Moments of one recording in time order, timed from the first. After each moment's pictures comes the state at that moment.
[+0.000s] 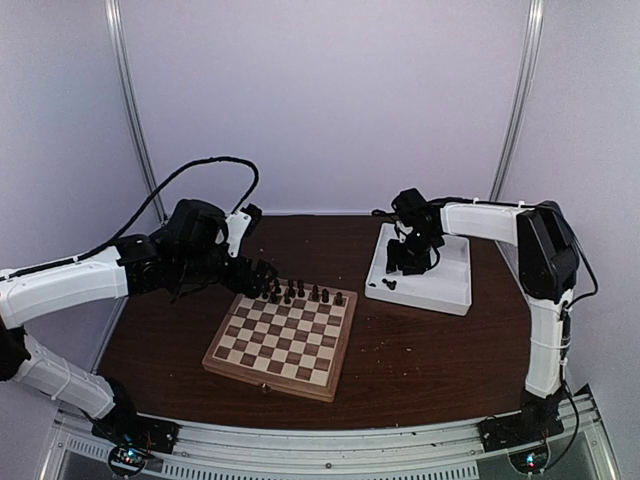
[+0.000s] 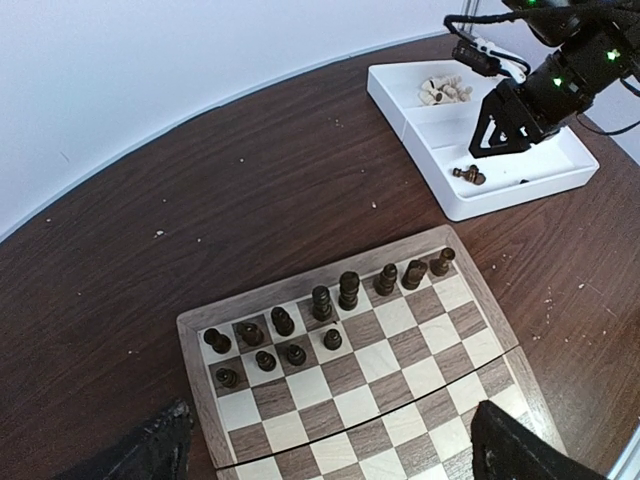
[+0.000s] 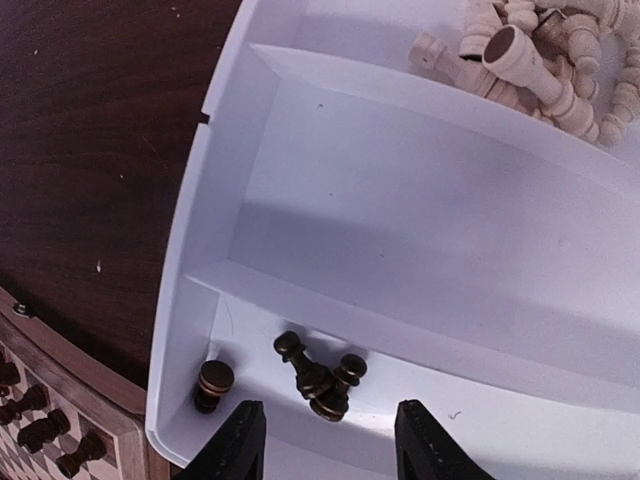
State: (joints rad) left arm -0.81 1.29 1.00 -0.33 -0.16 -0.14; right arm 0.46 2.05 1.58 -0.71 -0.02 0.51
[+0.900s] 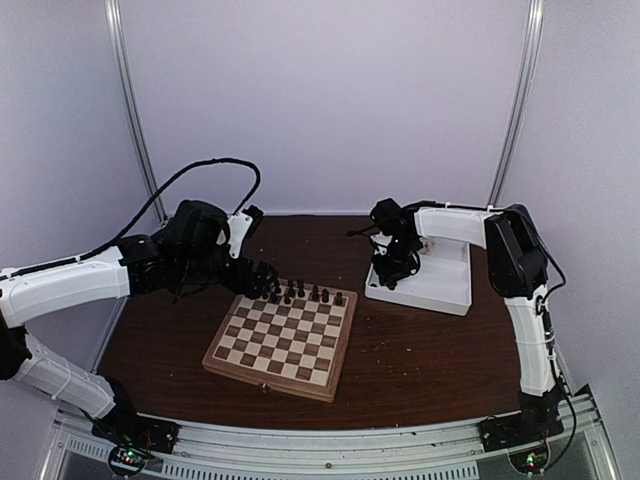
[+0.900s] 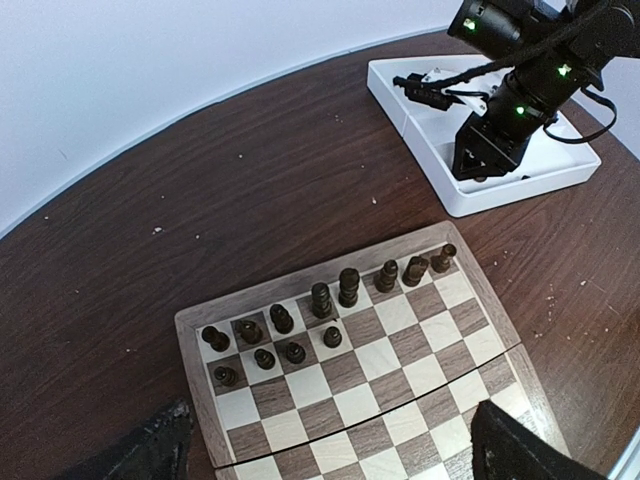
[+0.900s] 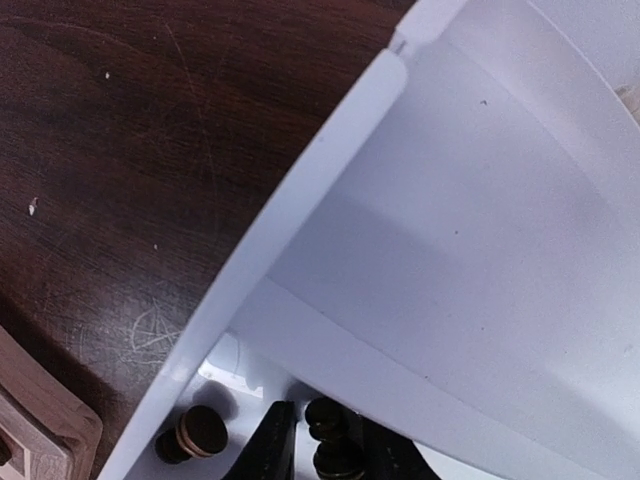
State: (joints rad) left arm -0.81 1.30 1.00 -0.33 -0.16 -0.14; right arm 0.51 2.27 1.83 -0.85 0.03 0.19
